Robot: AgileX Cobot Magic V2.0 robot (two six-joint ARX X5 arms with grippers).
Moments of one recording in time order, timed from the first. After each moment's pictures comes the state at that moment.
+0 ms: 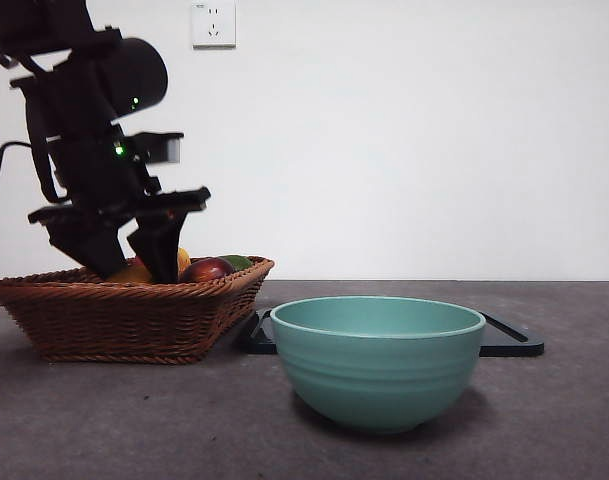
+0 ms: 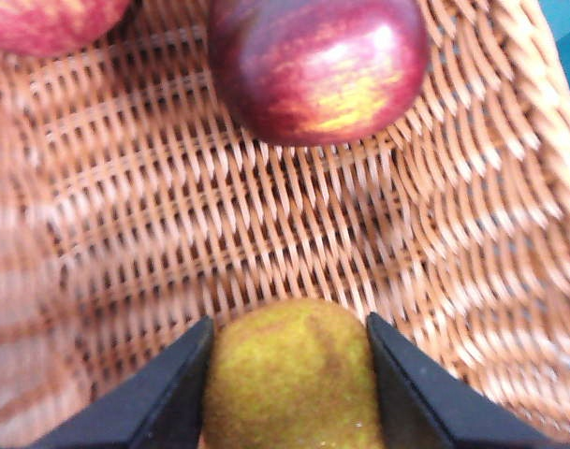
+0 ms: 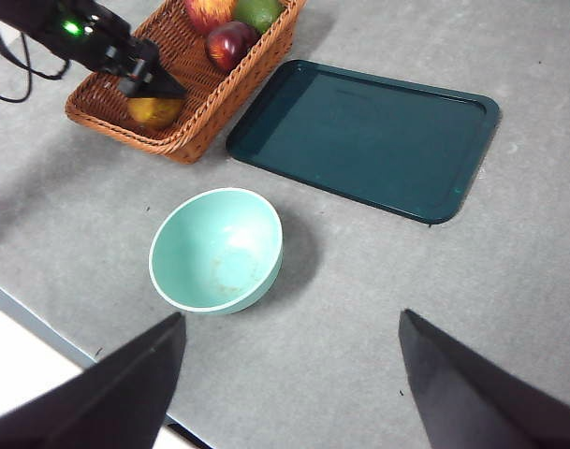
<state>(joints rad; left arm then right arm) -0.38 1.72 1.18 -0.47 0.02 -0.04 0.14 0.49 0.95 -1.11 -0.44 -0.02</state>
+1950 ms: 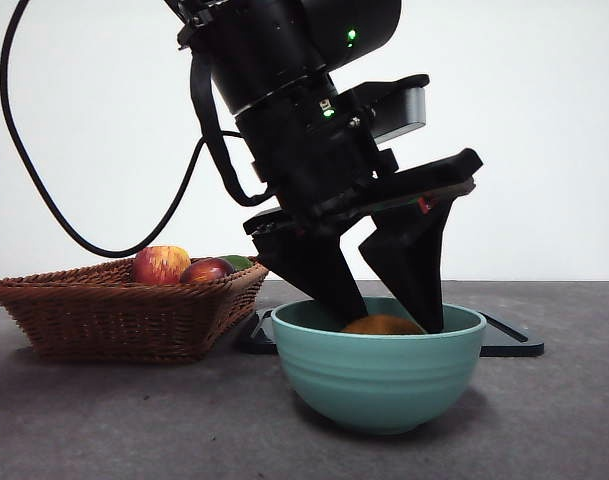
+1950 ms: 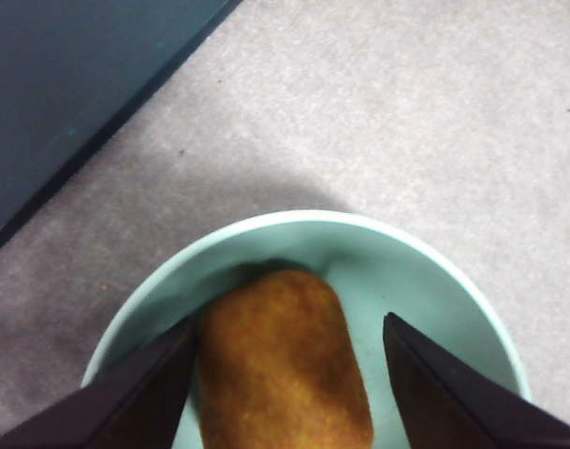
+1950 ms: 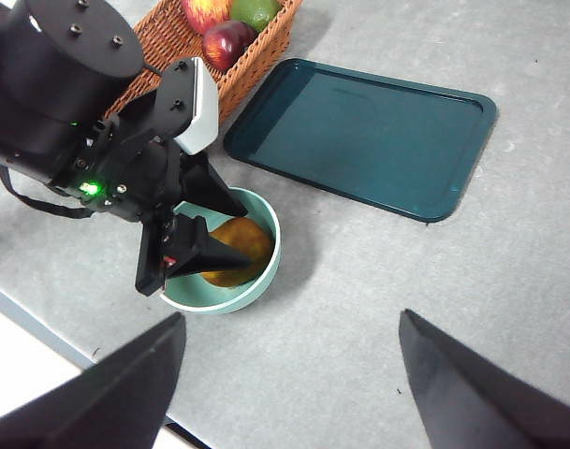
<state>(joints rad) -0.95 1.77 1.18 -0.38 0.06 -0.08 0.14 0.49 0.95 -1.11 -0.44 -0.02</state>
